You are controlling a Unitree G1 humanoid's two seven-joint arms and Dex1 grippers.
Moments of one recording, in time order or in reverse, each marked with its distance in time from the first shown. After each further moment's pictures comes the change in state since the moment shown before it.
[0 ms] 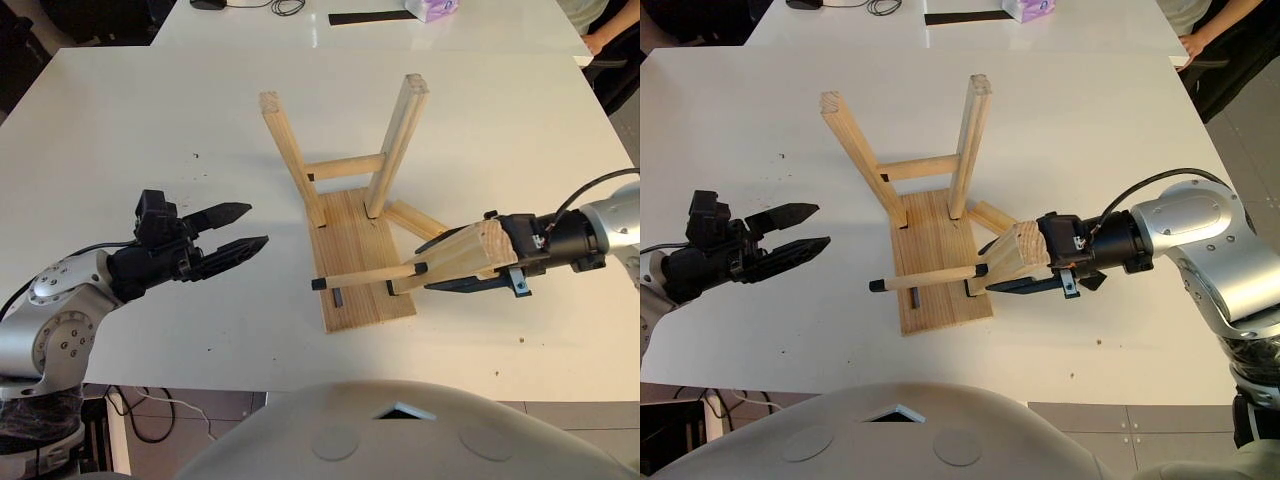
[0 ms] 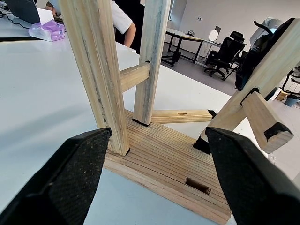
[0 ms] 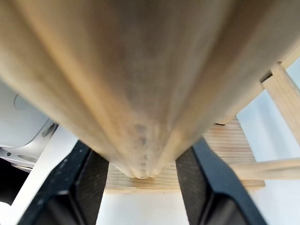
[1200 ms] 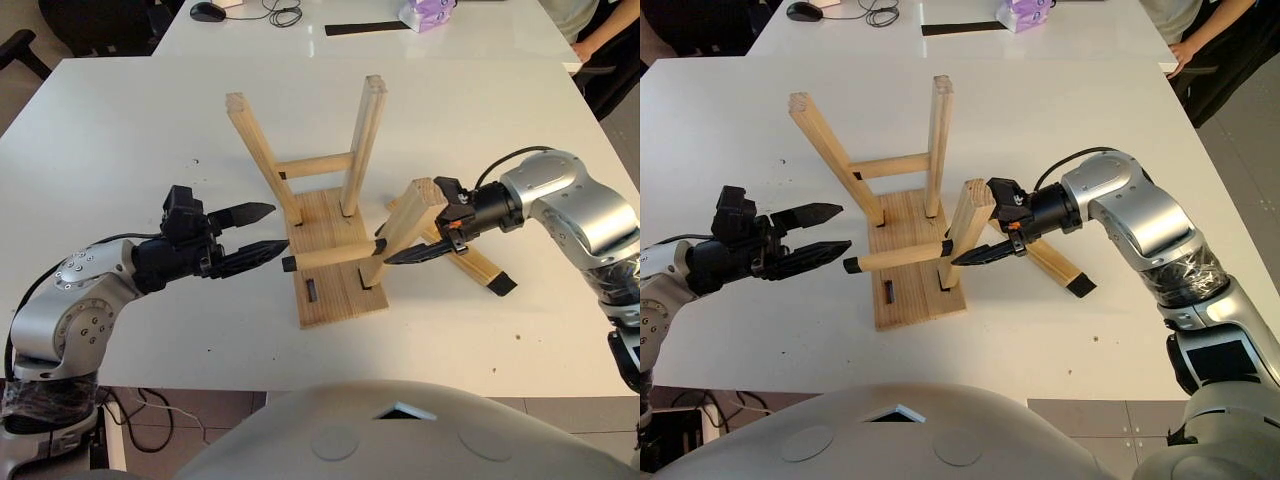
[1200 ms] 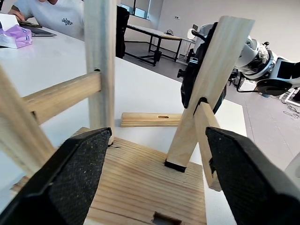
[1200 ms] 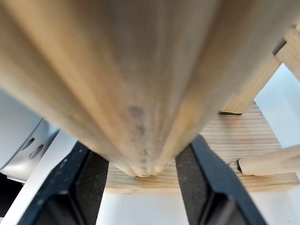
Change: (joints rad) left arm -0.078 -0.002 -0.105 -0.006 0.000 0.009 -0.007; right arm -0.347 0.215 0.358 0.390 -0.043 0.045 0.018
